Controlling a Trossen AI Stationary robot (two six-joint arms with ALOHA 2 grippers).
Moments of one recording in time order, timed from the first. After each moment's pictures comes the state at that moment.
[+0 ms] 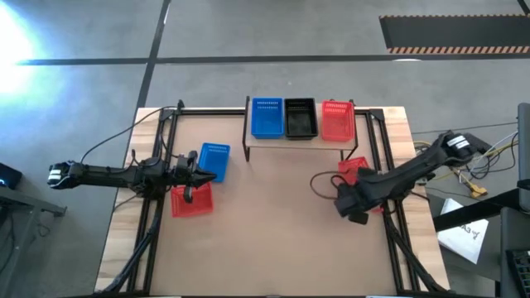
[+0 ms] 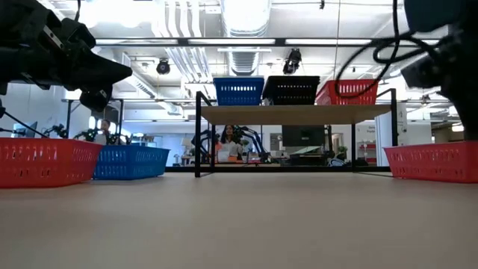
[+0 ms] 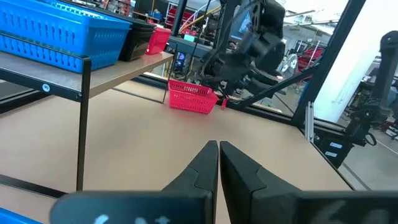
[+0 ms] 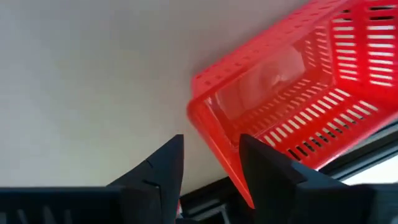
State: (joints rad) left arm 0.02 0.38 0.00 0.31 -0.03 -0.28; right arm 0.41 1.38 0.84 -1.28 0.10 0.67
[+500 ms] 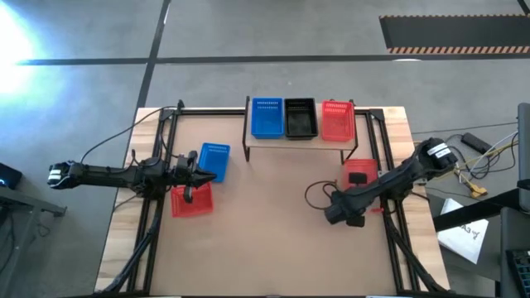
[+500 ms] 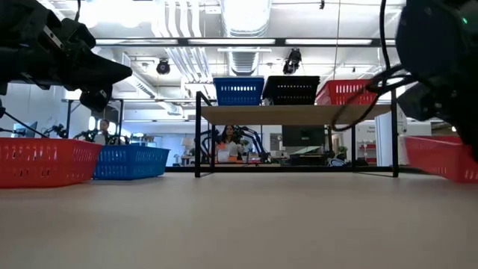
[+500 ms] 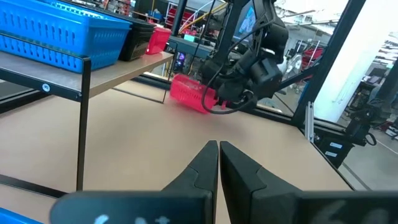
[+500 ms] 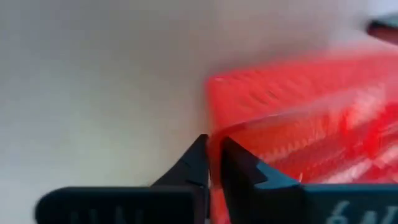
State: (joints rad) left arm 0.02 0.38 0.00 0.31 -0.03 -0.28; right arm 0.41 1.60 0.85 -1.22 0.13 0.57
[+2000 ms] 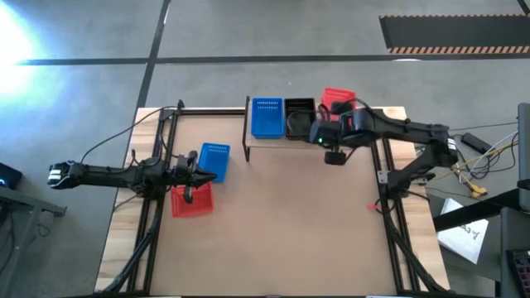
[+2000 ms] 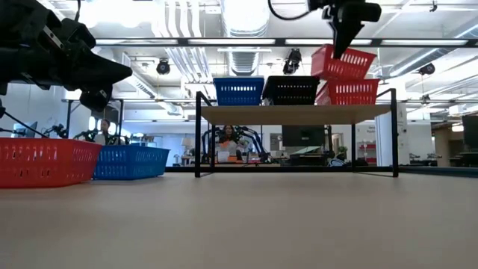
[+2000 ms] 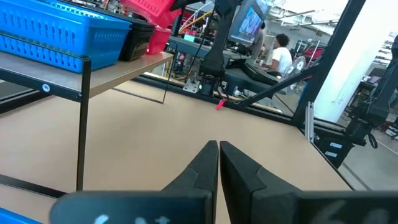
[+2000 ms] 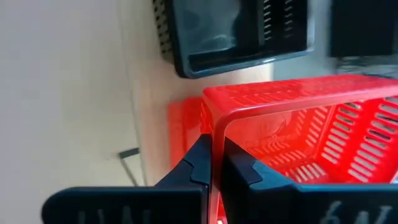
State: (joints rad) left arm 0.02 0.38 0.00 0.31 -0.03 -0.28; right arm -0.13 1.52 1.65 -1.48 0.51 -0.12
